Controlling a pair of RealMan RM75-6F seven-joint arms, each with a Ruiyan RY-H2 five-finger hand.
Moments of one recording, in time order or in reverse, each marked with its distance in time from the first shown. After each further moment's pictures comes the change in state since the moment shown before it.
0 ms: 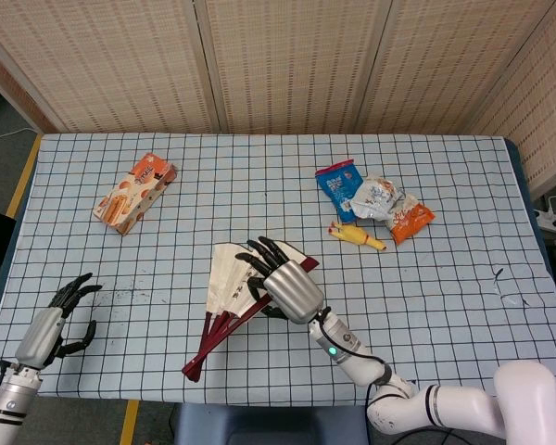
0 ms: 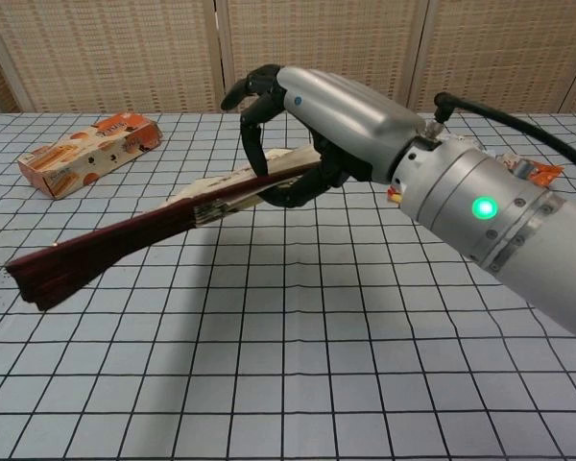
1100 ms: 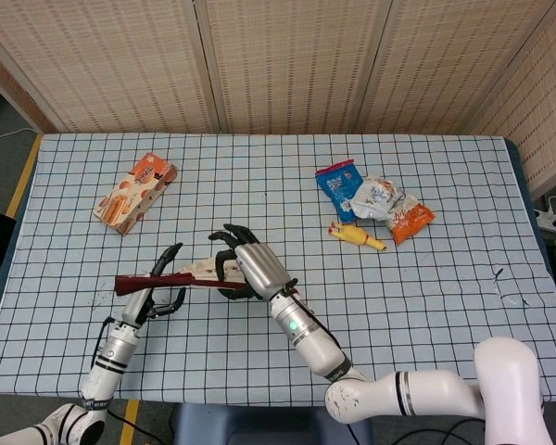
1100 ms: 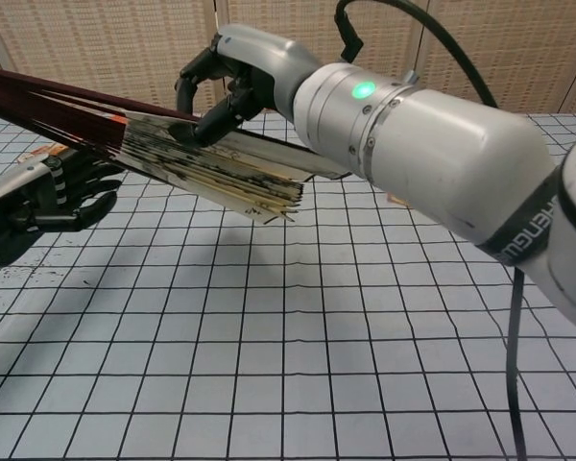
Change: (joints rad) left arm -0.238 -0.426 -0.121 0.217 -0.042 -0.093 -0.357; right arm 0.197 -0.049 0.236 -0.175 0.626 -0.123 -0.100
